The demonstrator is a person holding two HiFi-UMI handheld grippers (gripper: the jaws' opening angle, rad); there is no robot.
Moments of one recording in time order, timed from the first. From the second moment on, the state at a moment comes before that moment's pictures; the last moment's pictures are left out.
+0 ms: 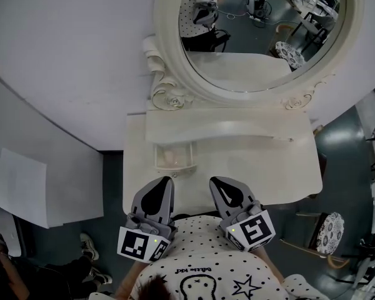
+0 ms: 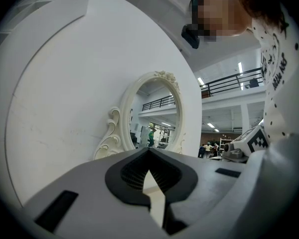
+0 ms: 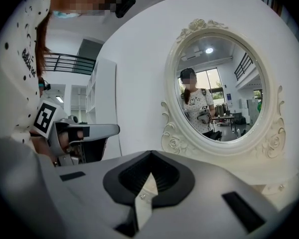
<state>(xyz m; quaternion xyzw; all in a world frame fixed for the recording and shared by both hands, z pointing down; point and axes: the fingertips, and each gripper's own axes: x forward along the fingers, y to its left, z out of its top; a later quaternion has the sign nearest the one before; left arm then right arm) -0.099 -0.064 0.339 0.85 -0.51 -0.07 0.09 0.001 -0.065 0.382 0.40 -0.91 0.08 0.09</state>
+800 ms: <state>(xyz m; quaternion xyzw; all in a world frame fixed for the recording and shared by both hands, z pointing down) -0.099 -0.061 0.344 0.85 -0.51 -0.06 0.10 0.000 -0.064 0.384 0.40 -0.91 0.08 0.10</state>
